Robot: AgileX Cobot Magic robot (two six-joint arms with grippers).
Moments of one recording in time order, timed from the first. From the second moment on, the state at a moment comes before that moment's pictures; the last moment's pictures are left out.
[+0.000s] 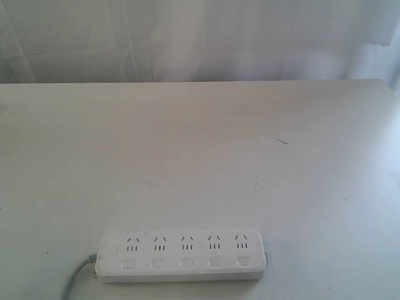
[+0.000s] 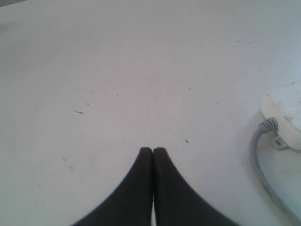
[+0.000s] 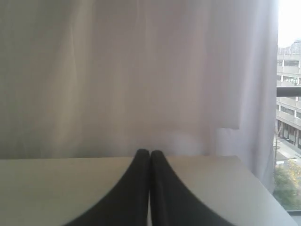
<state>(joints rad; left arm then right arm) 0.02 0.06 0.03 -0.25 0.43 0.39 0.02 0.01 0.00 -0.18 -0.10 0.26</state>
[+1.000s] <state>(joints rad) 0.02 0.06 0.03 -0.25 0.43 0.39 0.02 0.01 0.00 0.14 0.34 -0.22</state>
